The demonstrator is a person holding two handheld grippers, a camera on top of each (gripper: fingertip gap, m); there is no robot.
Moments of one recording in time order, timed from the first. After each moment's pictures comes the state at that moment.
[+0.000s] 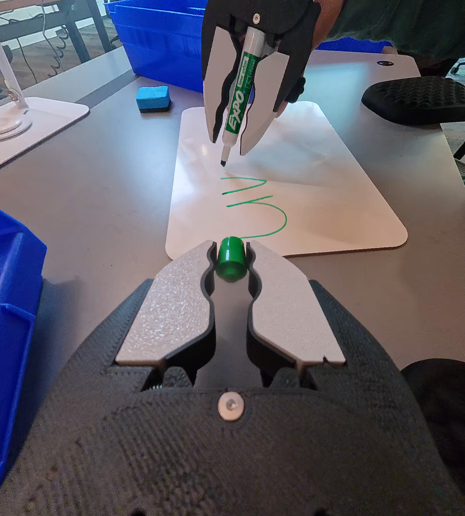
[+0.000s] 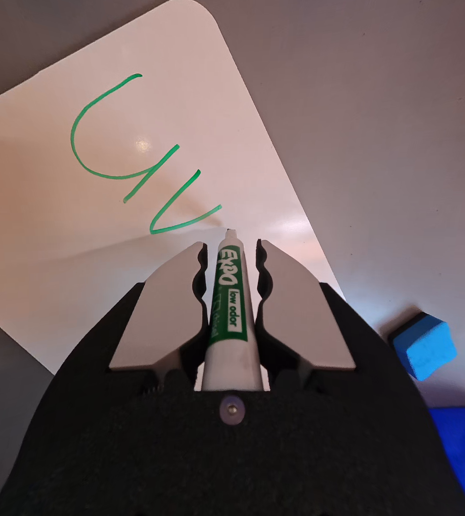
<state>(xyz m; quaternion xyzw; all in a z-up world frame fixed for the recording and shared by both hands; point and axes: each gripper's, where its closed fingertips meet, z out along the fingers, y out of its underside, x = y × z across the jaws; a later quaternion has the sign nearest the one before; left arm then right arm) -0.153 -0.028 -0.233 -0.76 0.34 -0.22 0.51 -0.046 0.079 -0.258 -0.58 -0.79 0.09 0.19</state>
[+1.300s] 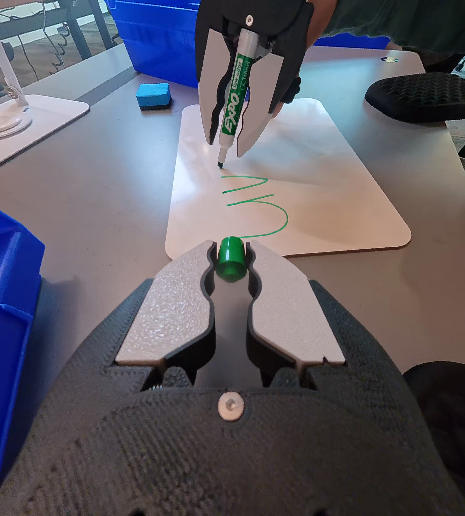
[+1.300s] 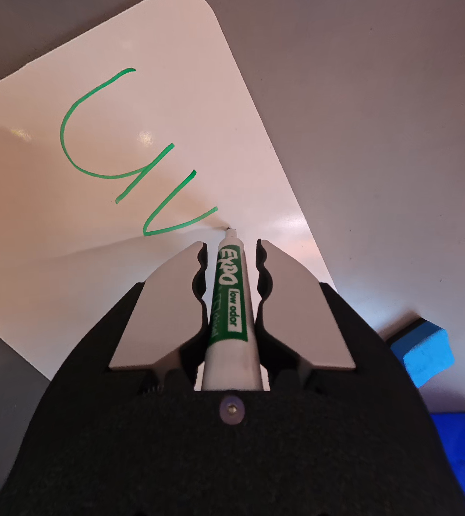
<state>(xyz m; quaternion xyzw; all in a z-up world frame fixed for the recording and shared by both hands) -0.152 -0.027 -0.235 -0.76 0.34 -0.22 0.51 -0.048 0.083 -0.262 -0.58 -0.79 0.08 0.17</state>
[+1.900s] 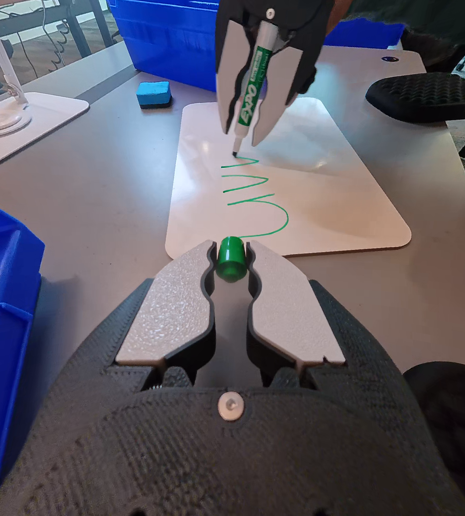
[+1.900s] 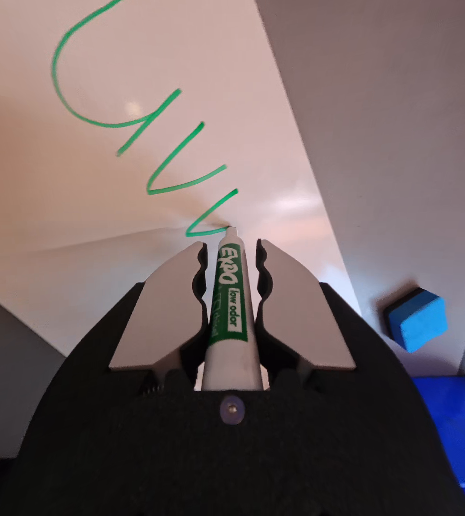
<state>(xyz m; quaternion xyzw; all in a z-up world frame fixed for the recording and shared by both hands) -0.152 -0.027 -0.236 -0.76 0.34 -0.22 0.51 -0.022 0.084 -0.262 -0.57 -0.80 0.04 0.16</state>
